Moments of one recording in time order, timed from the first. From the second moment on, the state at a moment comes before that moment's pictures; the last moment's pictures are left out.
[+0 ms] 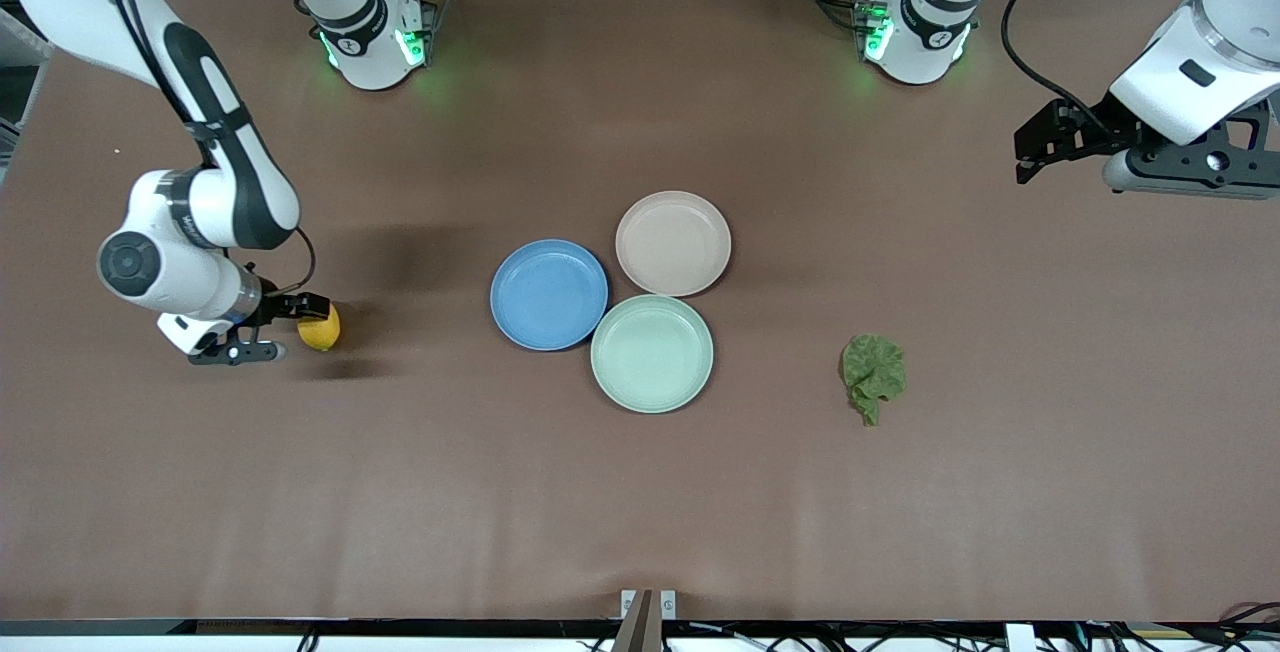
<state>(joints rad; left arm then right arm) -0.05 -0.01 -0.15 -1.54 0.00 1.55 -0.08 -0.15 0.39 0.09 -2.05 -0.05 2.26 -0.06</state>
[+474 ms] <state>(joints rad) -0.05 -0.01 -0.15 -1.54 0.00 1.55 -0.08 -0.15 0.35 0.09 -1.85 0.00 1.94 -0.06</state>
